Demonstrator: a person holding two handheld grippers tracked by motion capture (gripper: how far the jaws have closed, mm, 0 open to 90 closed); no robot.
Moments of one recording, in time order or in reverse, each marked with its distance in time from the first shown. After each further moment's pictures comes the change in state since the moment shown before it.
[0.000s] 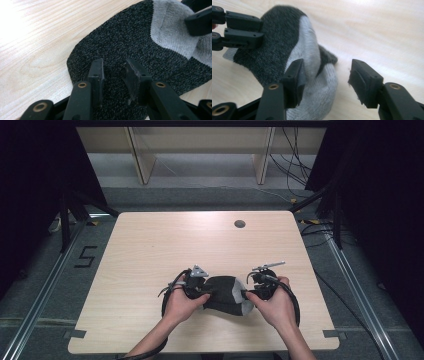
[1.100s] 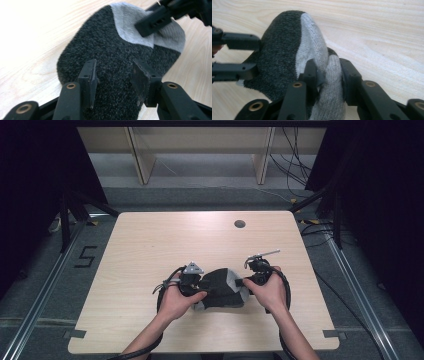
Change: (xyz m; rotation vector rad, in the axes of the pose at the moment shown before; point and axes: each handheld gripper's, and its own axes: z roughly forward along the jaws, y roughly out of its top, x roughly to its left) left arm 0.009 0.003 -0.008 -0.056 -0.067 -0.014; right arm -0.016 0.035 0.033 0.003 0.173 0.053
